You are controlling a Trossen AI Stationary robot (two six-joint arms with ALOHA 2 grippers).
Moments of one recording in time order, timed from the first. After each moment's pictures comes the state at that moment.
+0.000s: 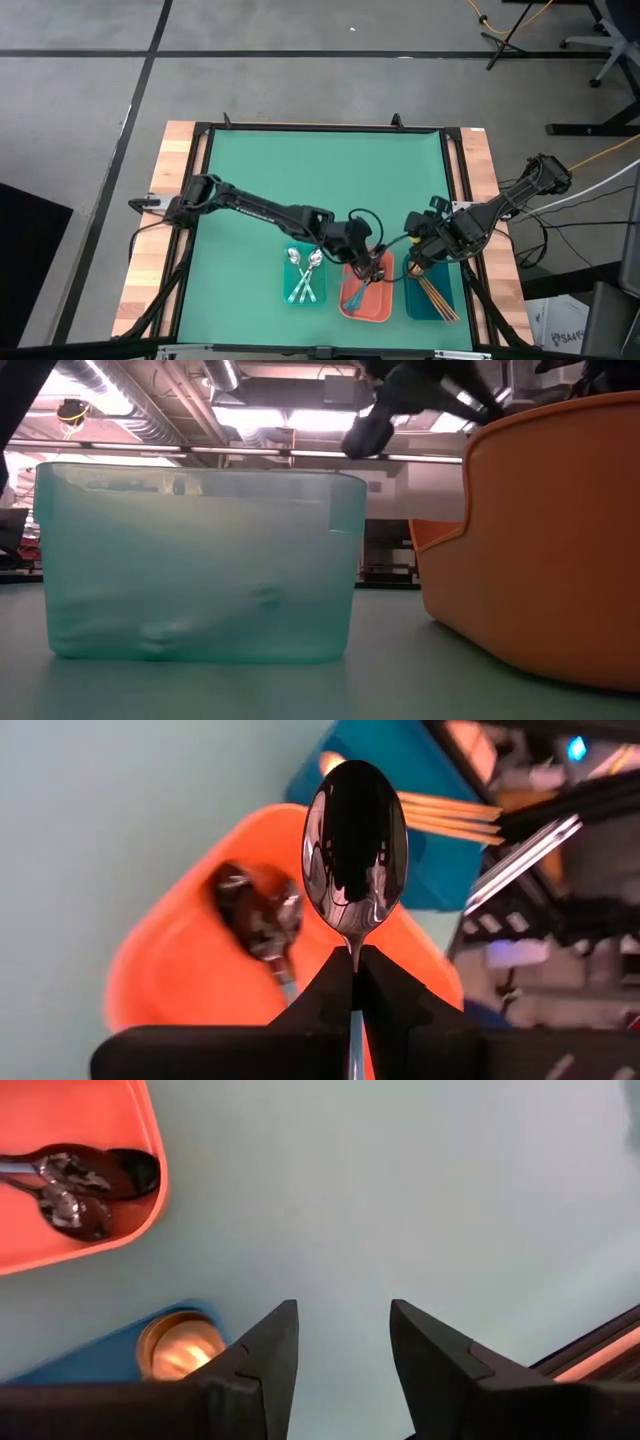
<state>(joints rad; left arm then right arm) -0.19 2.11 1.80 -0.42 0.04 -0.93 0.56 1.30 1.12 -1.36 0.33 0.91</state>
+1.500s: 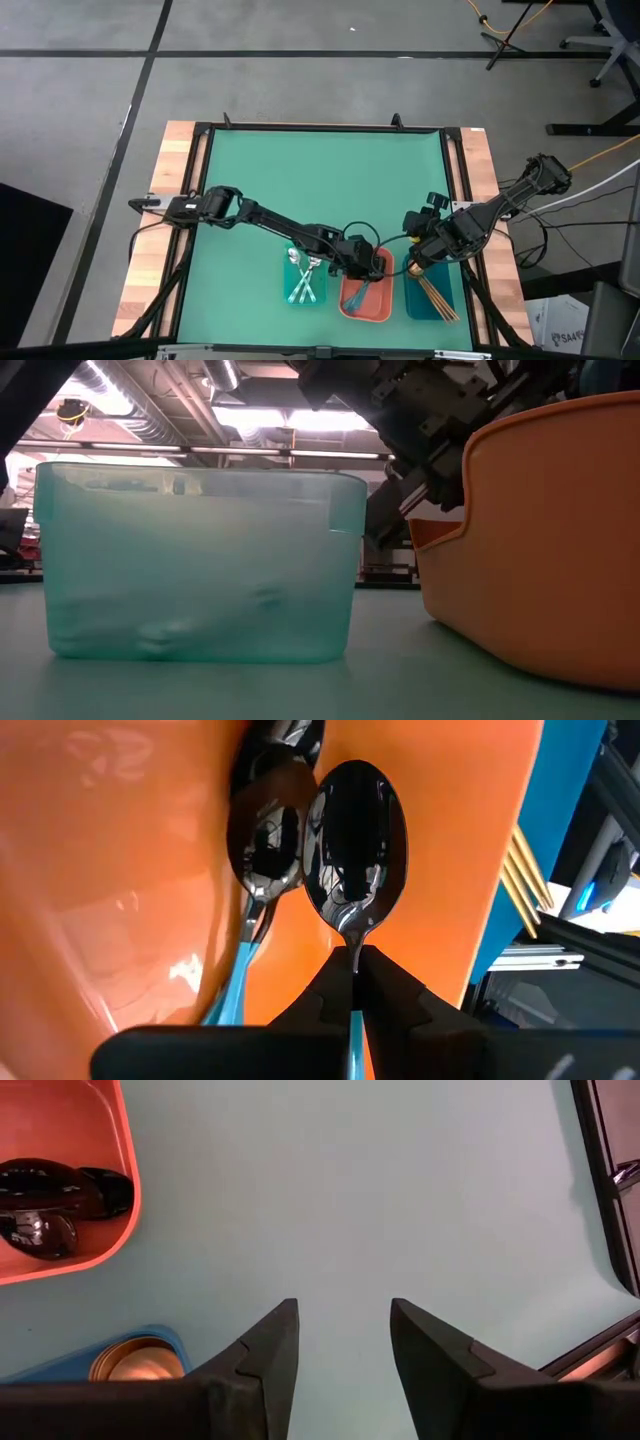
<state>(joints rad) -0.23 2.31 1.80 -0.22 0.10 -1.67 0.56 1.30 1.12 -1.36 0.44 0.82</state>
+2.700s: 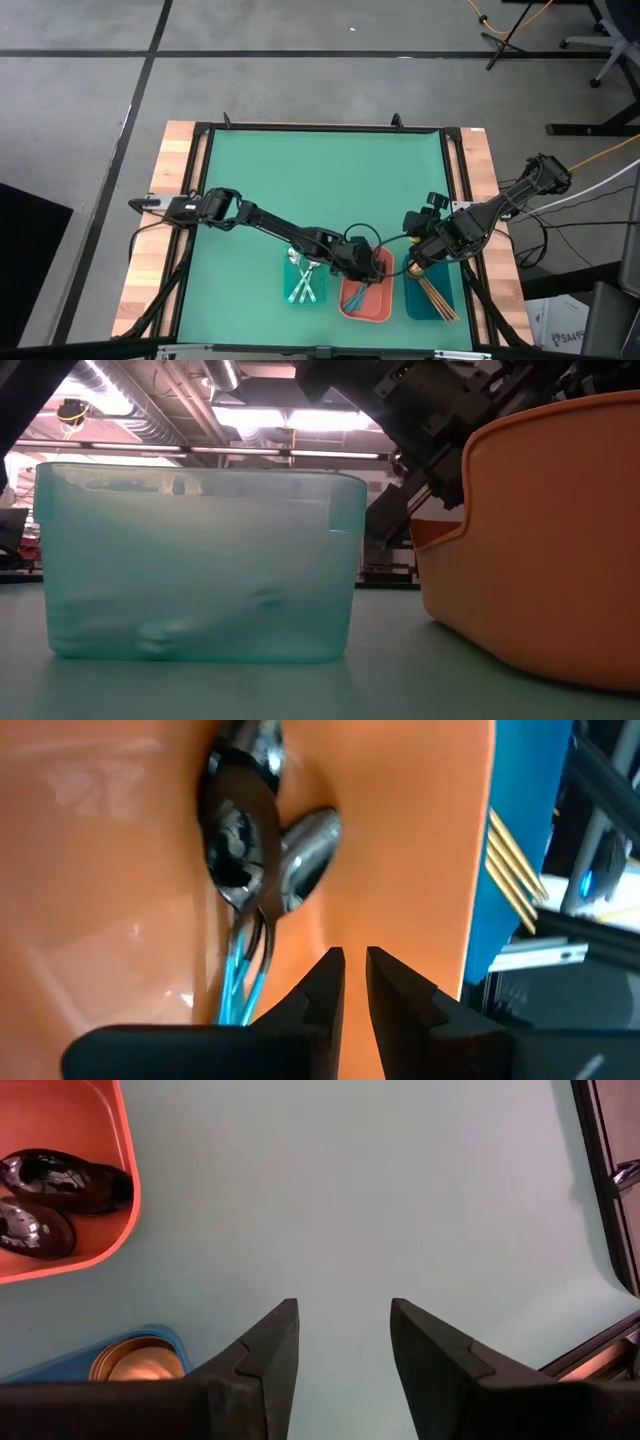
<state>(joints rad) -0.25 2.31 1.80 -0.20 0.03 -1.59 0.56 1.30 1.12 -1.36 0.44 0.82</state>
